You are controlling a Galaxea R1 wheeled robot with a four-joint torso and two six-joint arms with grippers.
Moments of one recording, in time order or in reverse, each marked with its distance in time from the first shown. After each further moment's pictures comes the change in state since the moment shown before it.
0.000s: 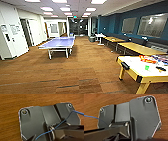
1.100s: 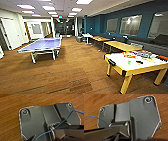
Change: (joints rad) left arm 0.001 0.000 -0.002 0.001 0.000 0.004; right arm -0.003 0.000 0.001 0.000 0.000 0.000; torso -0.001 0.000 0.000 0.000
